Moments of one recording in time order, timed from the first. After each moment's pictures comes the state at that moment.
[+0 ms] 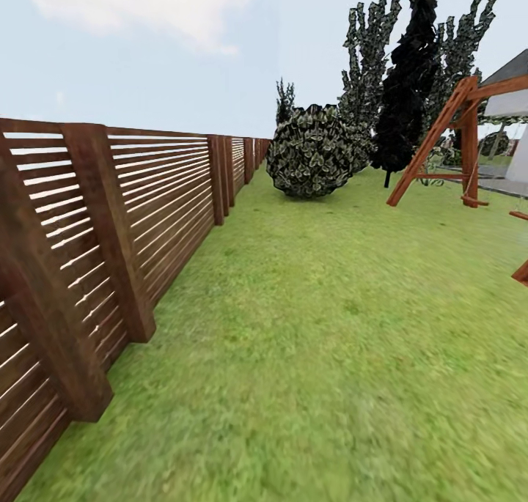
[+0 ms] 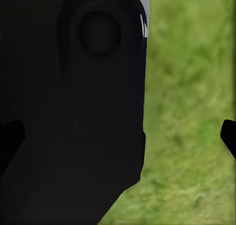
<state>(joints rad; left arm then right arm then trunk) 0.09 0.04 0.00 -0.02 0.00 0.00 0.00 -0.05 -0.03 0.00 0.05 0.00 0.00 0.00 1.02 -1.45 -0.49</state>
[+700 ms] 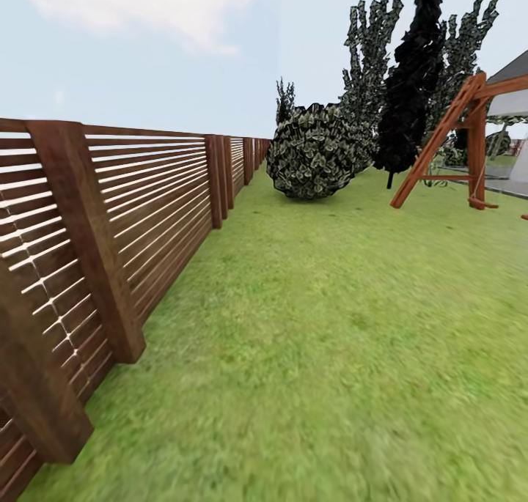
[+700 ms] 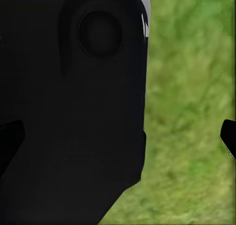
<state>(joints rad) 0.09 0.04 0.00 -0.02 0.00 0.00 0.00 -0.05 -0.03 0.00 0.05 0.00 0.00 0.00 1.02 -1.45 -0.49</state>
